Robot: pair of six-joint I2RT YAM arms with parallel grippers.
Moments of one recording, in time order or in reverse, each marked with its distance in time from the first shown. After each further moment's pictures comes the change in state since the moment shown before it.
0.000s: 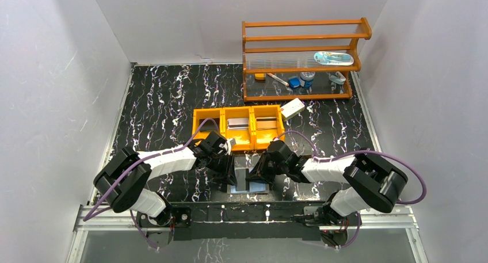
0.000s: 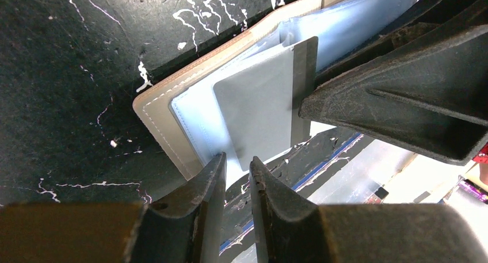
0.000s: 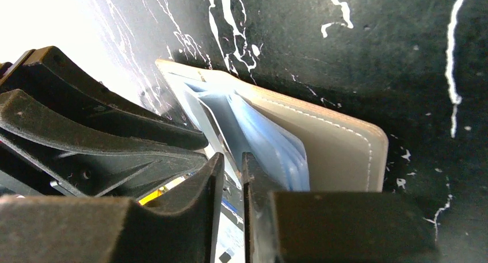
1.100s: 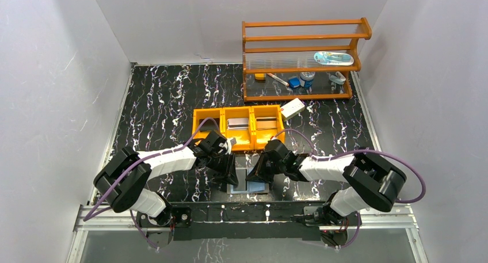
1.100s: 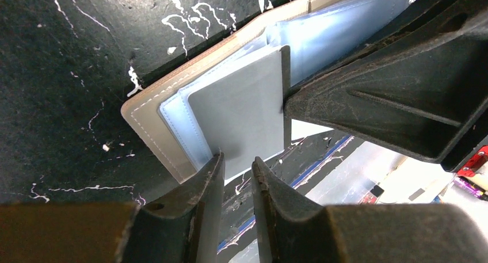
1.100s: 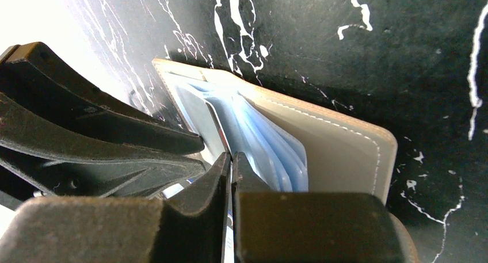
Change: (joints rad) left arm 0.000 0.001 0.003 0.014 0.018 -0.003; right arm 0.019 0.016 0.046 -0.061 0.020 -0.037
